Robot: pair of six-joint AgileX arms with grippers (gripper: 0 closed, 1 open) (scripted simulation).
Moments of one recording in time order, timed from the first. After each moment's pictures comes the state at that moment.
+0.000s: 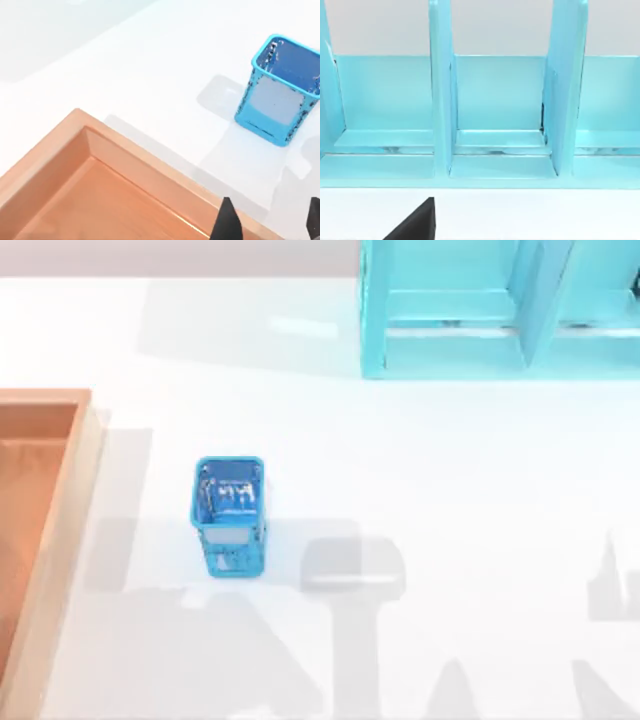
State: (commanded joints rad) left arm 0.65 1.69 1.48 -1.53 1.01 1.70; right arm 0.00 0.00 0.00 0.00 0.00 0.00
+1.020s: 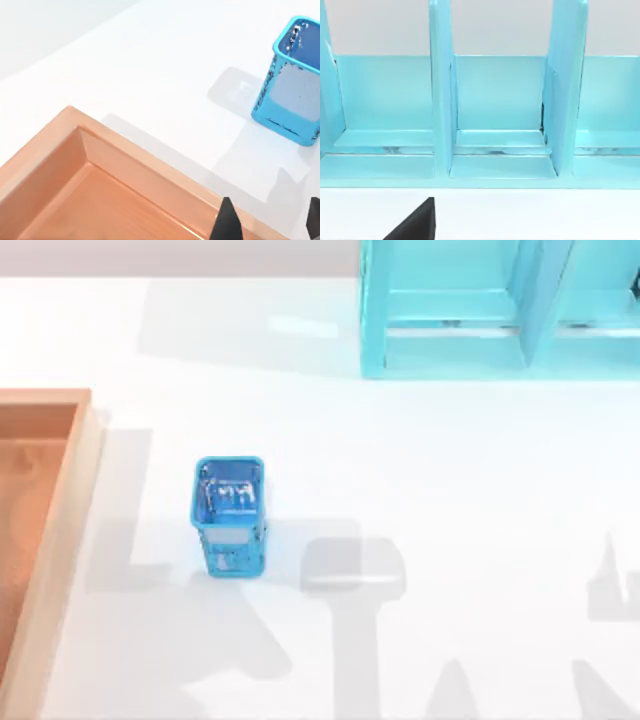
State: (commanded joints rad) left arm 0.56 1.66 1.27 -1.21 1.02 1.56; right arm 0.00 0.00 0.00 0.00 0.00 0.00
